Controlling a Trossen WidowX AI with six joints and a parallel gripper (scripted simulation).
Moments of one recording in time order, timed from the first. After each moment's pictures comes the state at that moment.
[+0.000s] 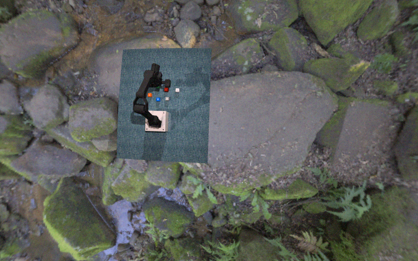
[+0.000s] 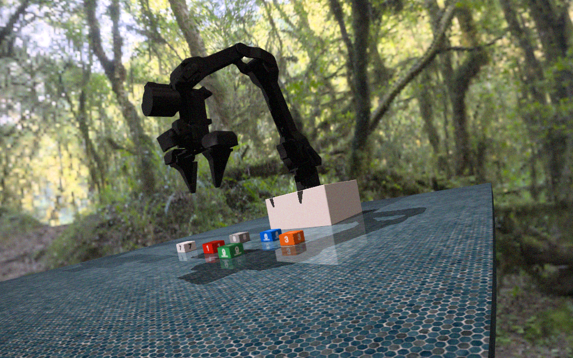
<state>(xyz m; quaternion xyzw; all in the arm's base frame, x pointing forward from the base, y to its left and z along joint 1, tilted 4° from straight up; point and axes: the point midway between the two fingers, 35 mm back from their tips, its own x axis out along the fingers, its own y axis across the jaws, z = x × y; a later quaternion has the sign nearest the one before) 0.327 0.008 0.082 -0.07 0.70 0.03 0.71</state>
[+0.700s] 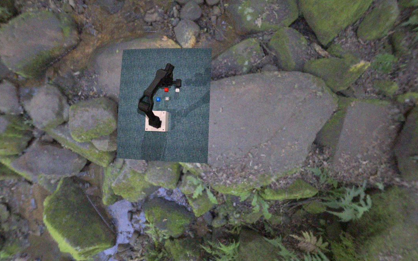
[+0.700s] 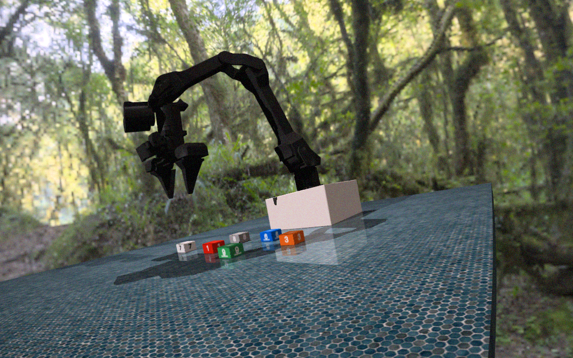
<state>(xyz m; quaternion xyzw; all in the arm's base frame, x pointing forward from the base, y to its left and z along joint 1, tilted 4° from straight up) 0.344 -0.078 0.089 -0.07 0.70 0.02 0.71</state>
